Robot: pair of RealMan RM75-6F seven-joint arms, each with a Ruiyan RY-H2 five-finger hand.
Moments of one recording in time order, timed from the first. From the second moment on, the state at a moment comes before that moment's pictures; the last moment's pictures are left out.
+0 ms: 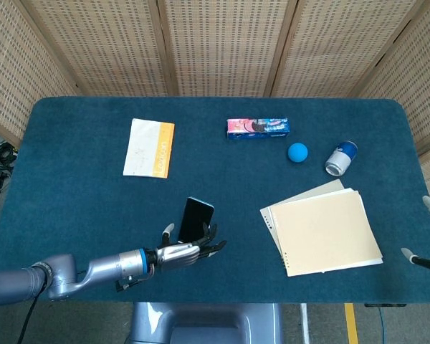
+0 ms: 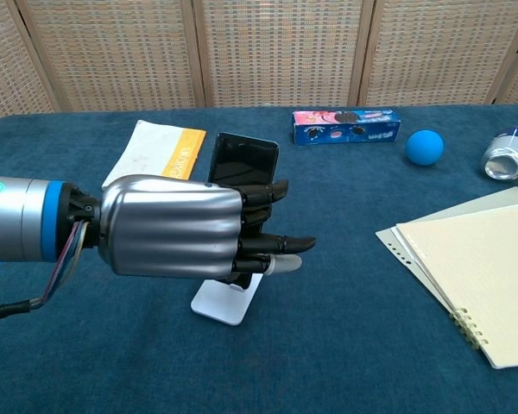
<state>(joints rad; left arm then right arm) -0.94 -1.43 0.02 -1.52 1.98 0.81 1.30 0.05 -1.06 0.13 -1.52 -1.39 1.47 0.13</state>
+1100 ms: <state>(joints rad) -0.36 -1.26 -0.04 -1.80 1.33 1.46 0.44 0.06 -1.07 0.13 -1.52 -1.38 1.47 0.10</state>
